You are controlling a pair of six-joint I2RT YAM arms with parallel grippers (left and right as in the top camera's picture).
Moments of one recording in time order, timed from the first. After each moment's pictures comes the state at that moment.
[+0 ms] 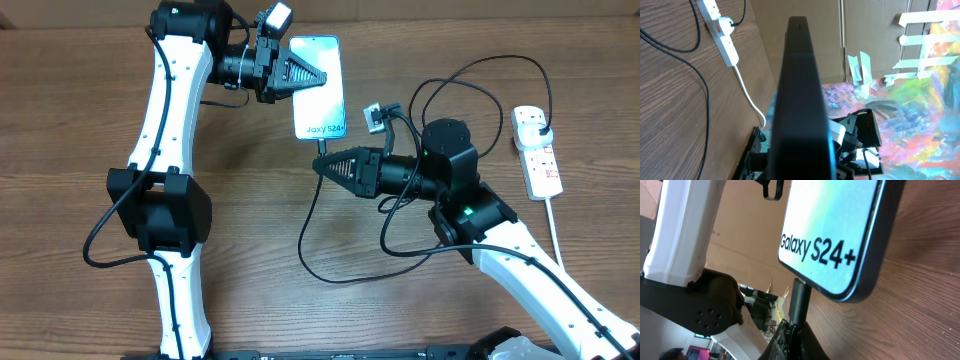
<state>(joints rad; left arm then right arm) -0.12 2.30 2.37 -1.68 1.47 0.21 0.45 1.31 0.86 0.19 -0.82 0.86</state>
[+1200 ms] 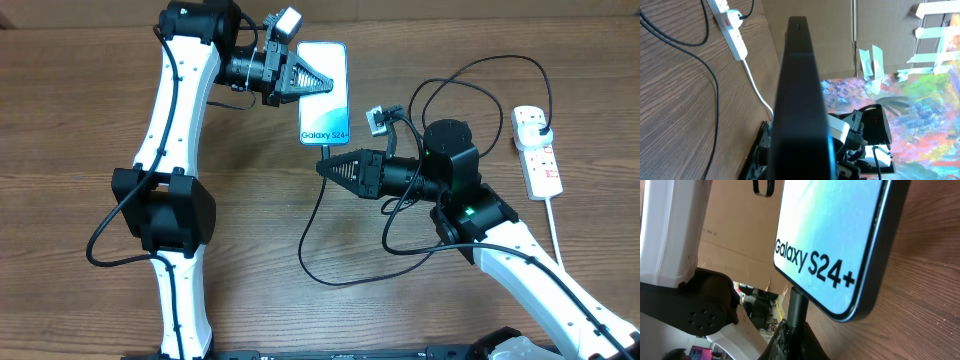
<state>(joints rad) -0.15 2.30 2.37 -1.67 1.41 0.21 0.44 1.32 0.84 0.18 -0.84 0.86</state>
